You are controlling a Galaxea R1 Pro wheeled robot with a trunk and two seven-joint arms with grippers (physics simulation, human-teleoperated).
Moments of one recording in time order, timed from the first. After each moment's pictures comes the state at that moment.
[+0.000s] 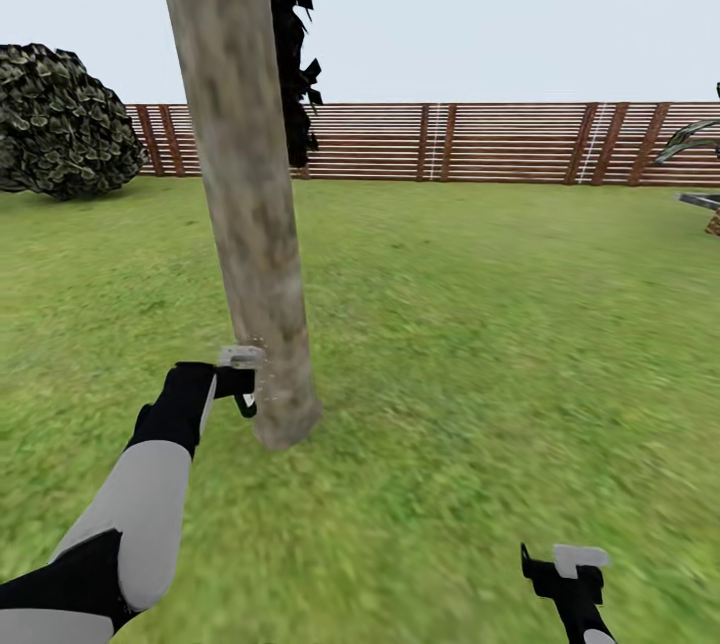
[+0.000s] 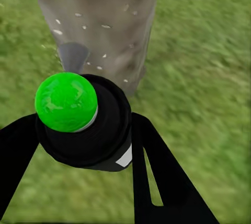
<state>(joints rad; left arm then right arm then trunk) -0.94 -0.07 0.42 -0.74 -0.53 0.64 -0.32 -0.50 -0.14 -0.37 -0.10 0.35 -0.53 -0.12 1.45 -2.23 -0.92</state>
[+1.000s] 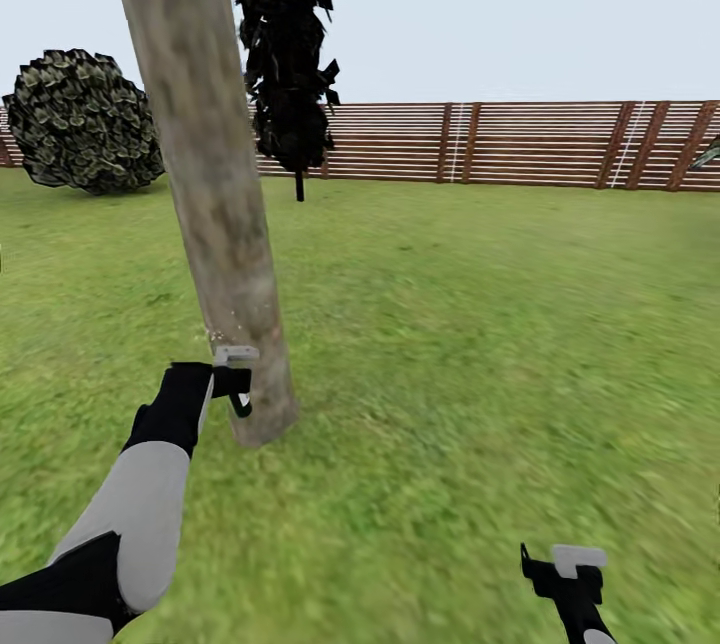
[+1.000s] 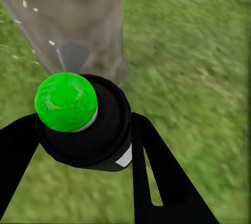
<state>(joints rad) -0.93 -0.06 0.43 -0.76 -0.54 0.65 -0.31 -0.49 -0.14 -0.37 -0.10 0.35 -0.53 -0.12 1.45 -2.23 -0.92</state>
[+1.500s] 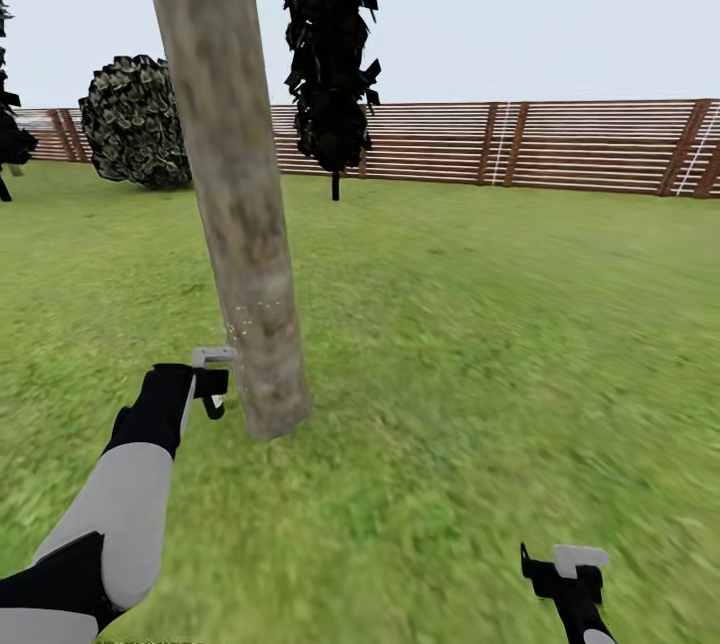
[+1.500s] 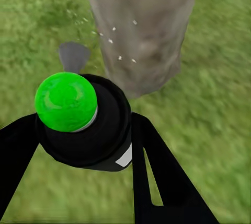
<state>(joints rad) -0.93 -0.01 0.45 -0.76 -0.54 0.65 -0.23 -0.49 -0.14 -0.37 -0.10 0.35 -0.53 -0.12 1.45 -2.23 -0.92</state>
